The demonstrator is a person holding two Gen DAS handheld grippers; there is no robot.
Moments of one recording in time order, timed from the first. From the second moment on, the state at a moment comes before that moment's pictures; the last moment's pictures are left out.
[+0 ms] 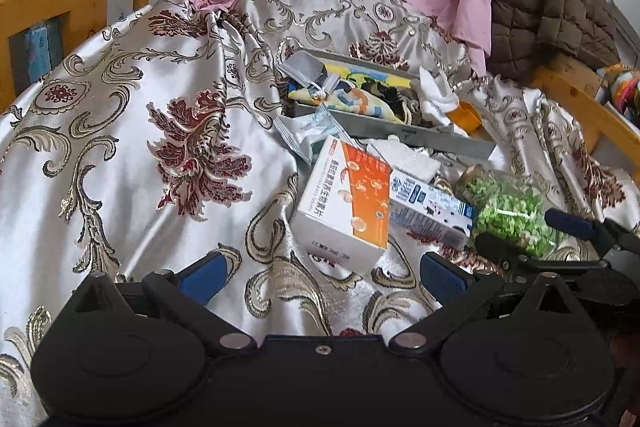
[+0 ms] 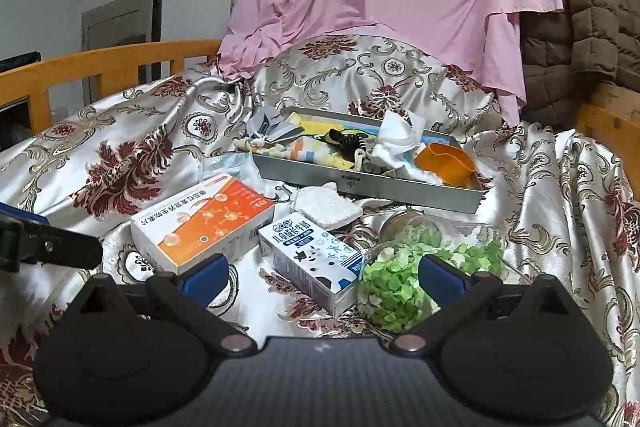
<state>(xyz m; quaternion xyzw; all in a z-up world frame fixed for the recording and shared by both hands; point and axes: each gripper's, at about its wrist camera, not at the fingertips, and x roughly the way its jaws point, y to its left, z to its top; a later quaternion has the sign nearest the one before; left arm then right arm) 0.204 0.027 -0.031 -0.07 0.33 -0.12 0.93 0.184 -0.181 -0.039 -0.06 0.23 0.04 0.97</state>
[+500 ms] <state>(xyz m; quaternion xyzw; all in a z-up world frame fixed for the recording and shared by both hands) 0.236 0.046 -0.043 -0.18 0.27 -0.10 0.94 0.213 -0.179 -0.052 -0.07 0.24 0.01 0.97</state>
